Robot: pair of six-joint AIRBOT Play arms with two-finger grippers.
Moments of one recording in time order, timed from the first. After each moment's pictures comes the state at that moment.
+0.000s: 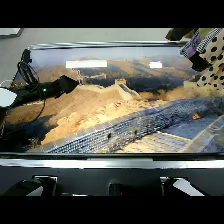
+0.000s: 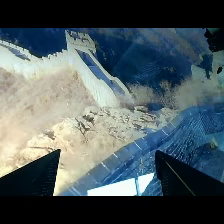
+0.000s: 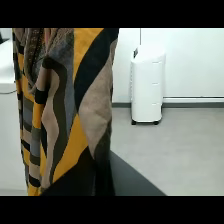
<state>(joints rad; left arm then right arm) -0.19 -1.07 1.13 0.89 -0.78 -1.54 -1.01 -1.24 2.10 -2.12 0.98 2.04</state>
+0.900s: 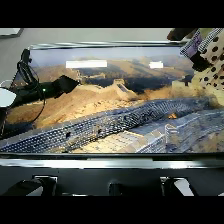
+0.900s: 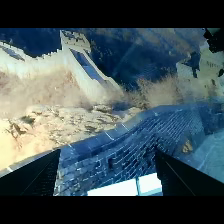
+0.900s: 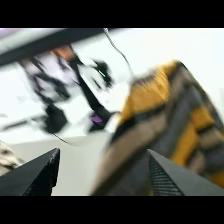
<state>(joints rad) -0.19 -1.07 1.13 0.89 -0.78 -1.54 -1.16 -1.05 2.10 -1.70 0.85 1.98</state>
